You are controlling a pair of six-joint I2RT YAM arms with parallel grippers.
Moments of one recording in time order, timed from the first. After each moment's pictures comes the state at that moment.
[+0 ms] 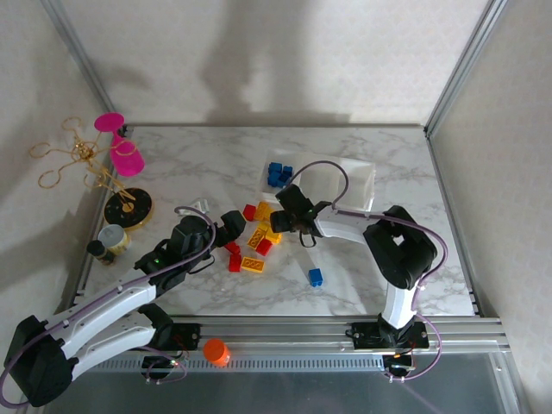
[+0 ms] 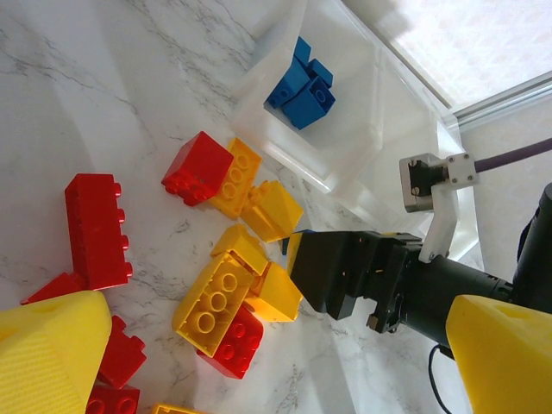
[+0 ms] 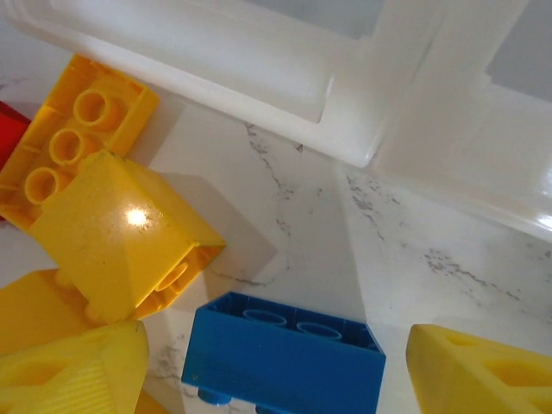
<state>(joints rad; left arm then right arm) -0.64 0.89 0.50 -0.11 -0.17 -0.97 0.77 1.83 1.08 -0.25 0.16 0.48</state>
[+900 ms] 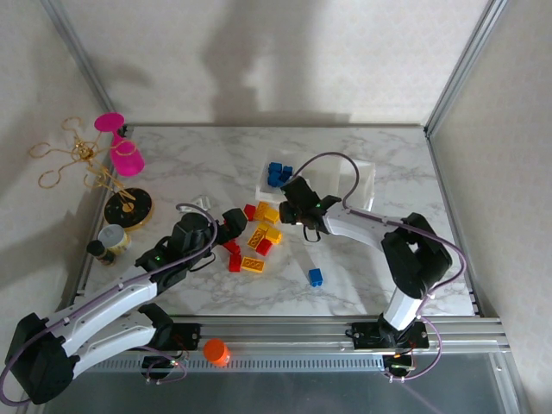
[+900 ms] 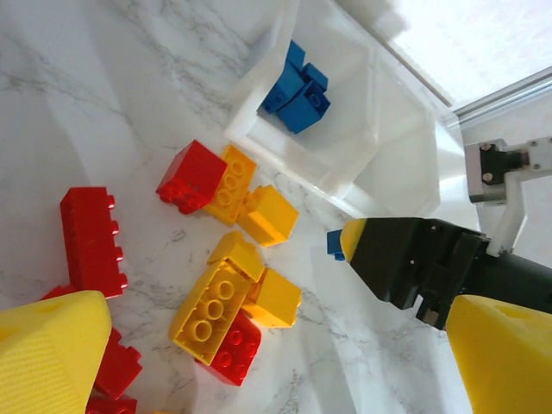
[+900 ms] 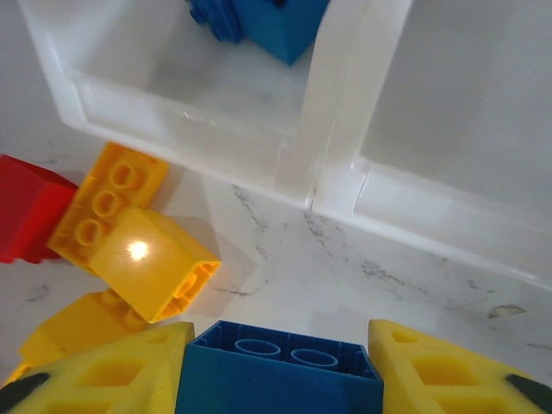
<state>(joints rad) -0.64 0.90 0.54 -0.11 -0.17 -0.94 0.75 1.71 1.10 -0.33 0.21 0.50</state>
